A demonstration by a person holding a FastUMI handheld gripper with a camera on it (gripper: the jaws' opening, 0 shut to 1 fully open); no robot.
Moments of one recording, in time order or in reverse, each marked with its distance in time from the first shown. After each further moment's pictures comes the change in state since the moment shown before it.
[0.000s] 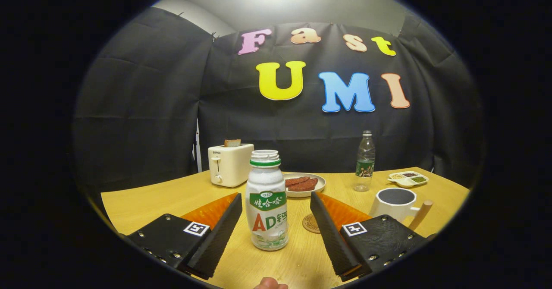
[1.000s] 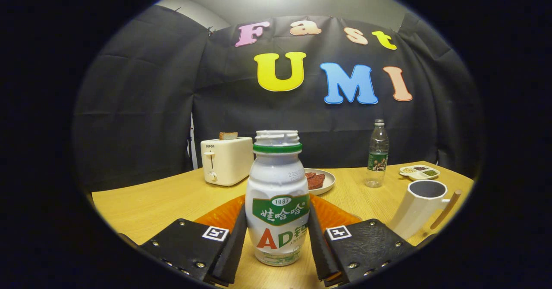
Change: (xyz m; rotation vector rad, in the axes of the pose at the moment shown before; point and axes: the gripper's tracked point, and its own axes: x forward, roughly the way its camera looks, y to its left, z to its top) arm 0.051 0.007 -0.023 0.034 0.013 -0.038
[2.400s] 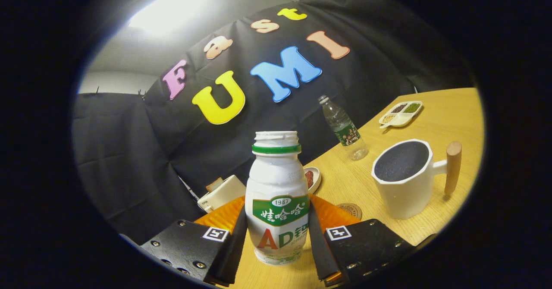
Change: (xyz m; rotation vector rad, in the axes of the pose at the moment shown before) arm 0.000 -0.067 0.033 0.634 -0.039 -0.057
